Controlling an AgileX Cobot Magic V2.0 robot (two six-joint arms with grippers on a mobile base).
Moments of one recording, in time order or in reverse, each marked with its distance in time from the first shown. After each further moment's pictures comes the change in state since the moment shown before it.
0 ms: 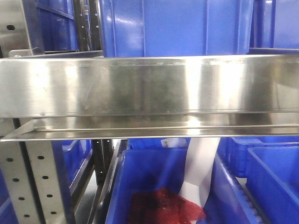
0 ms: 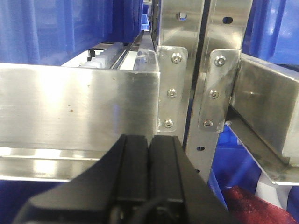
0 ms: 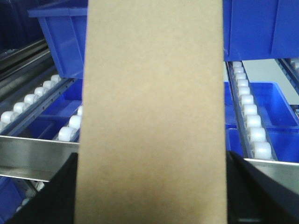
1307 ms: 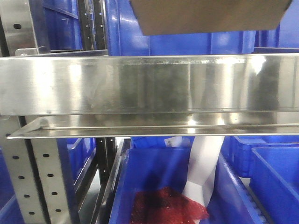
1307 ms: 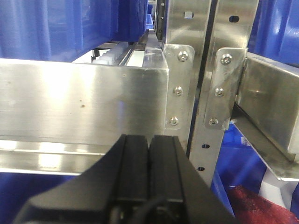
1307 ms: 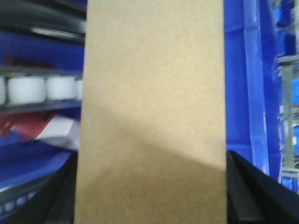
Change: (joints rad) left arm 0.000 0.000 0.000 0.000 0.000 0.000; right arm 0.089 0.996 -0.332 0.048 -0.409 -1.342
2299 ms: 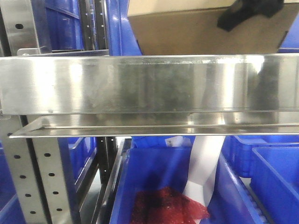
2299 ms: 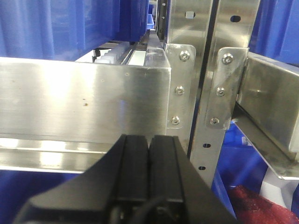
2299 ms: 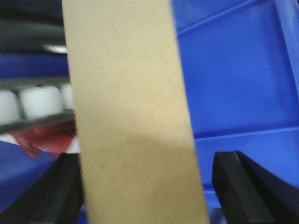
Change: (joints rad) left arm 0.000 0.000 0.000 0.000 0.000 0.000; right arm -0.049 0.007 0.081 0.165 -0.056 0.037
